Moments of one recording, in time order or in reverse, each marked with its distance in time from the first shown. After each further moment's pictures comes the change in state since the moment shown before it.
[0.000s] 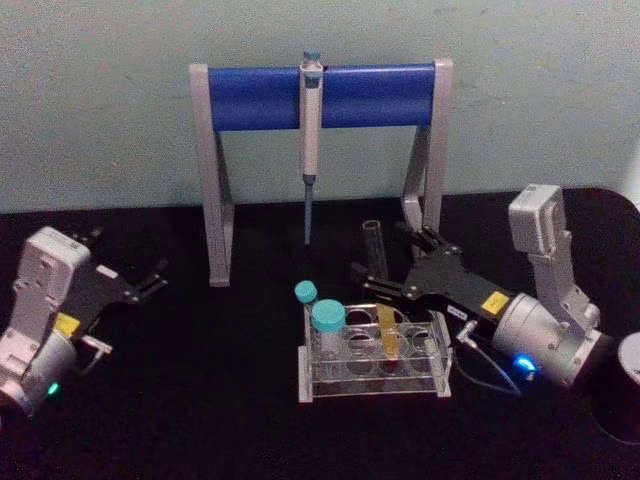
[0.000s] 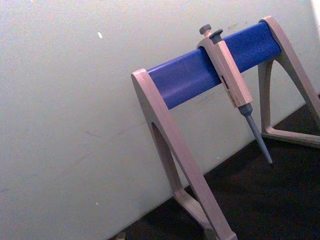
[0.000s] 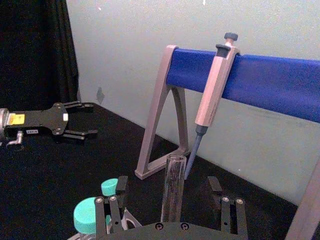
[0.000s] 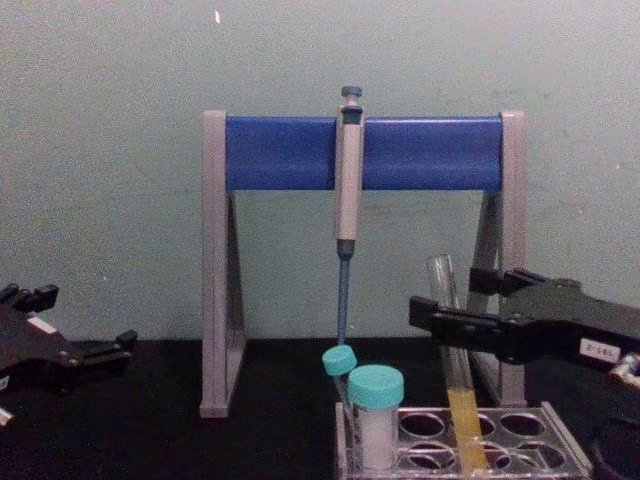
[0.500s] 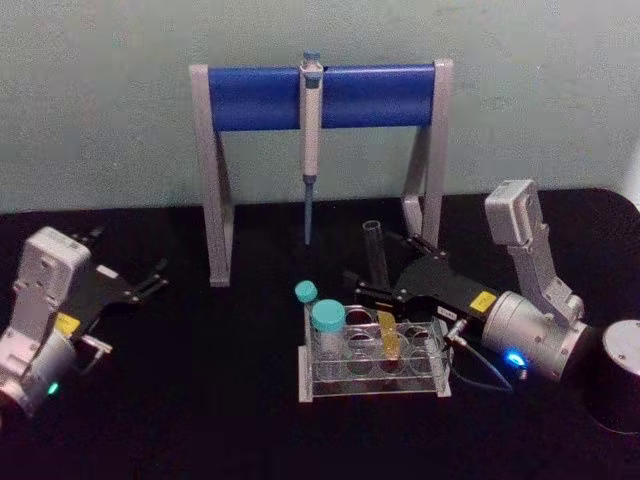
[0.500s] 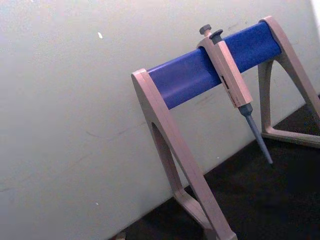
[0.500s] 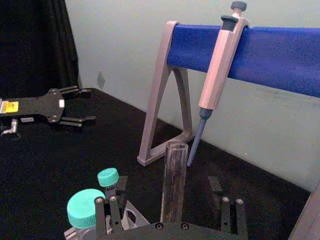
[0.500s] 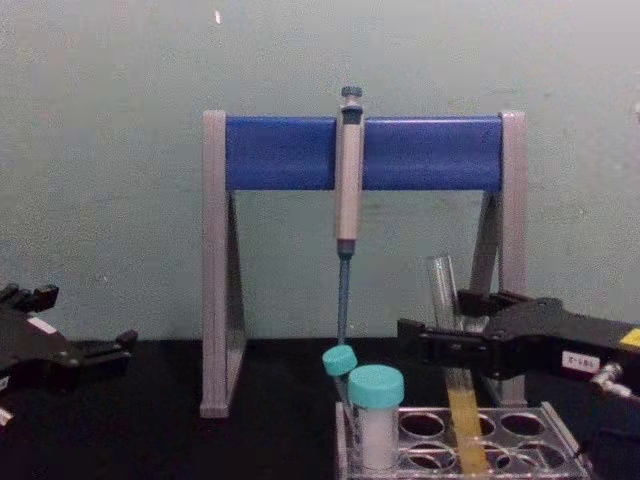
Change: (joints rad) left arm 0.000 0.000 0.000 0.000 0.000 0.000 0.000; right arm 0.036 -0.034 0.002 0.041 -0.026 0.098 0.025
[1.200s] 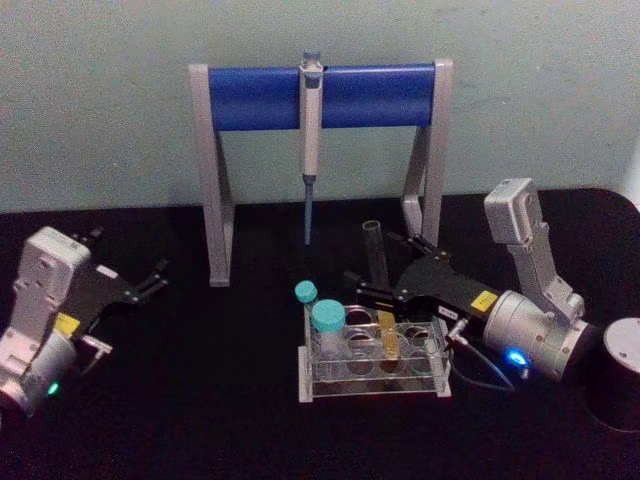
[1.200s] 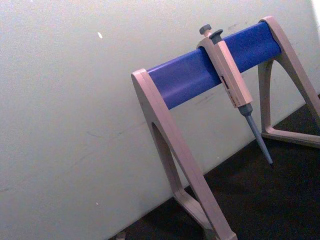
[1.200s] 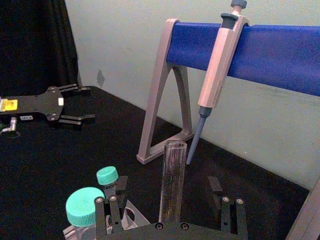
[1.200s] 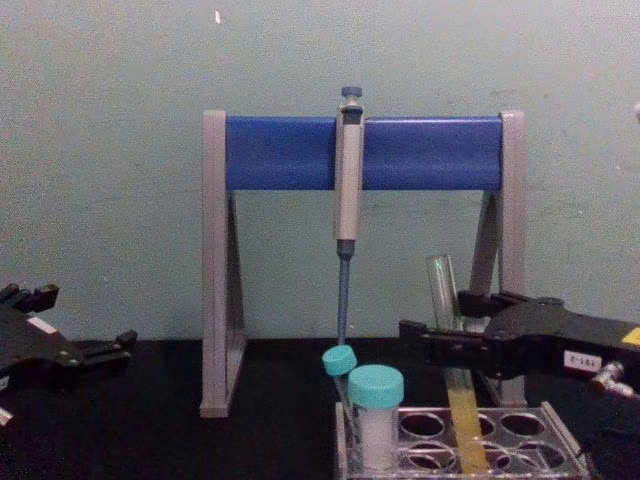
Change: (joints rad) left arm 0.000 0.000 0.000 0.000 0.000 0.000 0.000; right arm 0.000 -0.001 0.007 -0.002 -0.009 0.013 0.005
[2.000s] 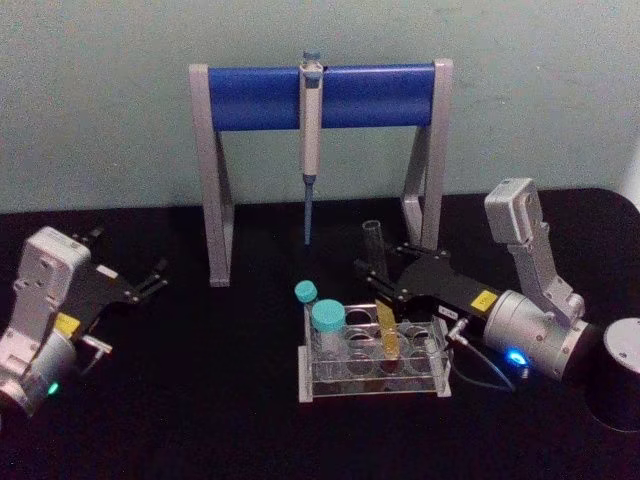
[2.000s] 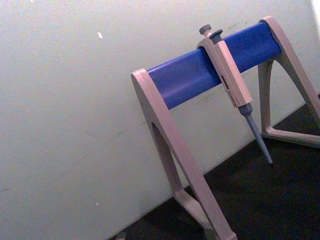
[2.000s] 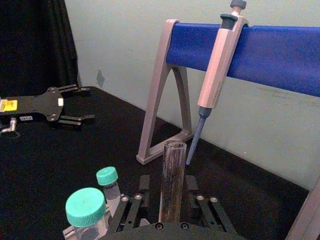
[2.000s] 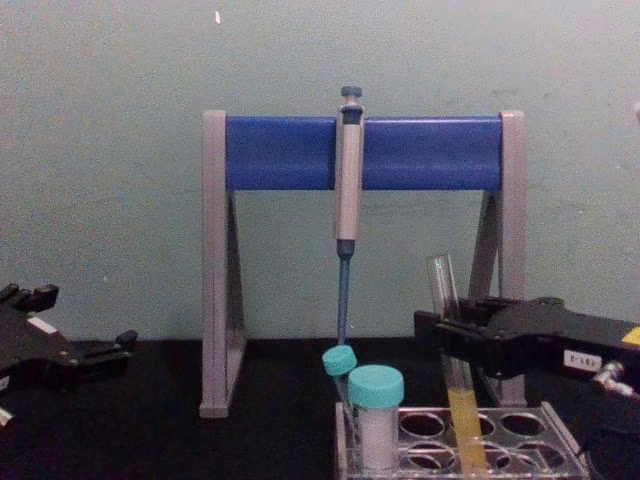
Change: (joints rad) left arm 0.000 0.000 0.000 0.000 0.000 0.000 0.000; right arm 0.000 0.000 0.000 0.000 0.001 -0.002 -0.002
